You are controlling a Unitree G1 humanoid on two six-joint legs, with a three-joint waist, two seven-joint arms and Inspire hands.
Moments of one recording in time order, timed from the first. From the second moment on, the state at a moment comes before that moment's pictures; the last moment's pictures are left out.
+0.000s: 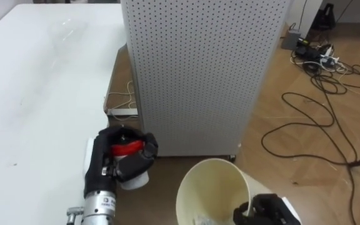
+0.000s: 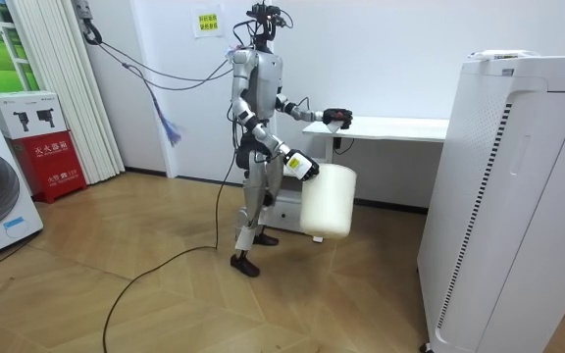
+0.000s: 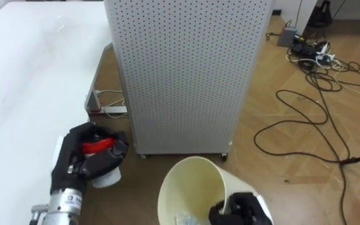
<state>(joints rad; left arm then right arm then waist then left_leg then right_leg) -0.09 0.21 -0.29 0.28 -0.13 -0.31 0.37 -0.04 -0.26 0.21 0.63 0.19 -0.17 -0.11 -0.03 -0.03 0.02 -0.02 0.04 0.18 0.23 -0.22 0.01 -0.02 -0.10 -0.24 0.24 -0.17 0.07</state>
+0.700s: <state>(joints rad) -0.09 0.20 -0.34 0.29 -0.16 -0.31 0.22 -0.04 -0.26 0.26 0.55 0.25 -0.20 -0.12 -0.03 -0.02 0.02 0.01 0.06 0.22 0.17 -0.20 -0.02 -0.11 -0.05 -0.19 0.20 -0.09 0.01</state>
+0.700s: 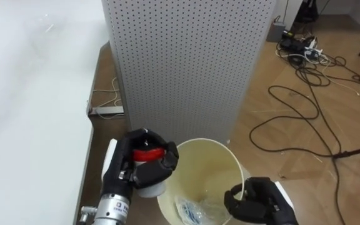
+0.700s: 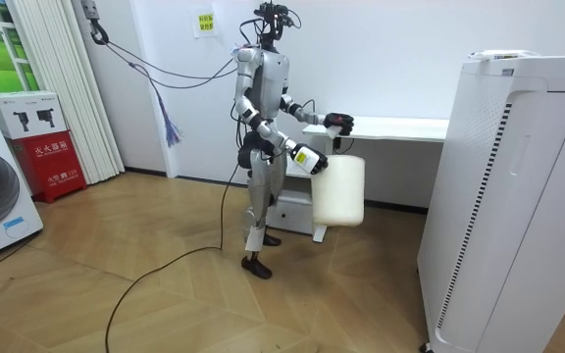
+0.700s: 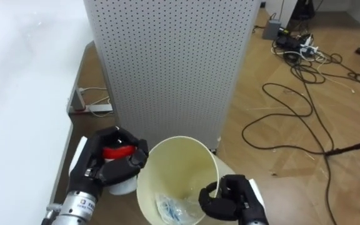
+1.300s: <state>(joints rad) -0.09 0.20 -0.39 0.29 -0.16 -0.30 0.14 -0.04 -0.25 0.28 0.61 0.25 -0.19 -0.07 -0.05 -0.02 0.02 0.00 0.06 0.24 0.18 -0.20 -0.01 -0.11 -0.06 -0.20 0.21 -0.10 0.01</state>
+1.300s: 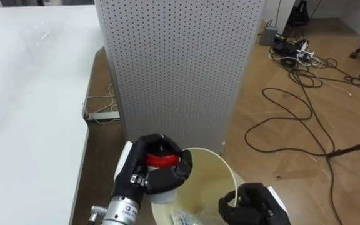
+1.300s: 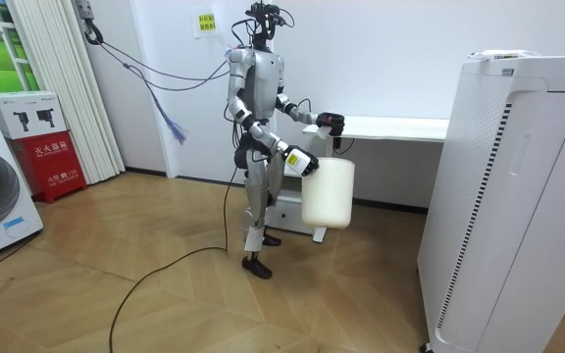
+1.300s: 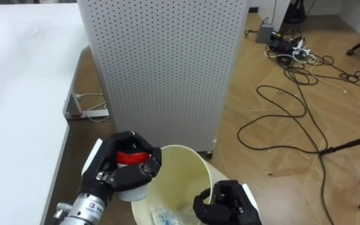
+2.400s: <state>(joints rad) -0.09 0.17 -0.49 0.26 -0.17 -0.29 0.06 -0.09 -0.19 0.33 0.64 0.24 -0.16 -0.03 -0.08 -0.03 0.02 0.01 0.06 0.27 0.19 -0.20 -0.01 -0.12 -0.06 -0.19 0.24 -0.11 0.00</state>
